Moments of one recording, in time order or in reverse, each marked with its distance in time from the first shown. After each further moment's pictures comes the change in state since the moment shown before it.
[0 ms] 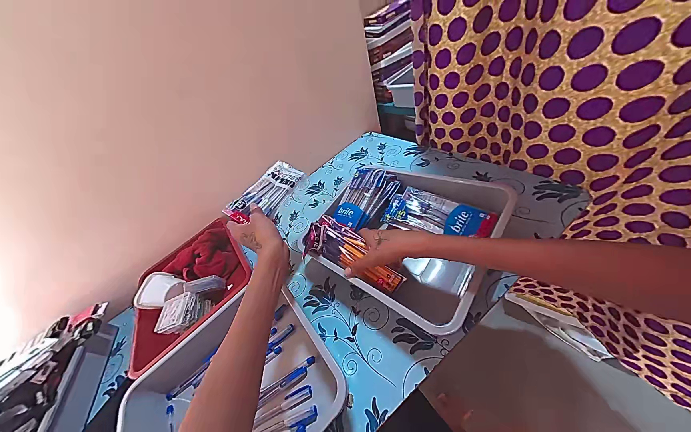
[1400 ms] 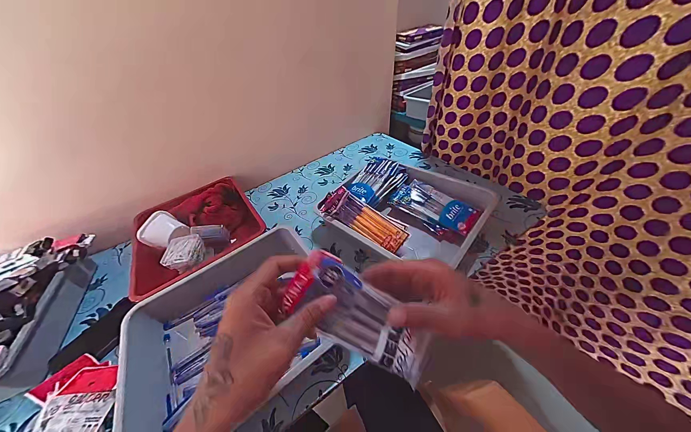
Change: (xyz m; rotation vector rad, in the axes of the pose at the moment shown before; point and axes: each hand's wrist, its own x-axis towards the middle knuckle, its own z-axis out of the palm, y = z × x) left_hand -0.155 0.079 -0.221 0.149 -0.846 0.303; right_hand -0.169 -0.051 0.095 0.345 0.114 -0.667
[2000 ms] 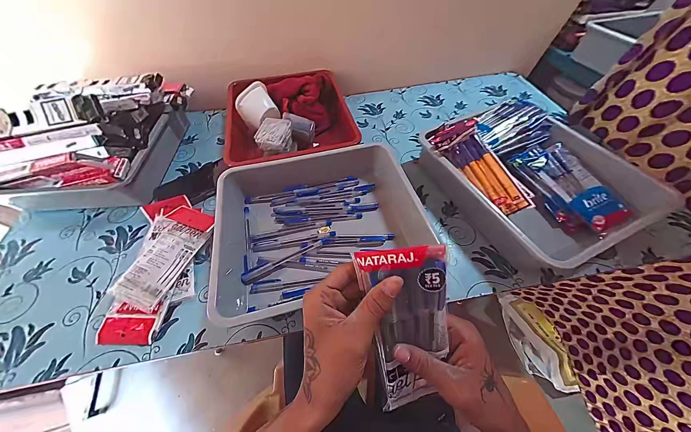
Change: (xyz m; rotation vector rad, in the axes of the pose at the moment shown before) left_hand -0.100 -0.027 0.032 -0.611 0.525 -0.183; right_hand -0.038 0.032 0.148 0.247 0.202 0.076
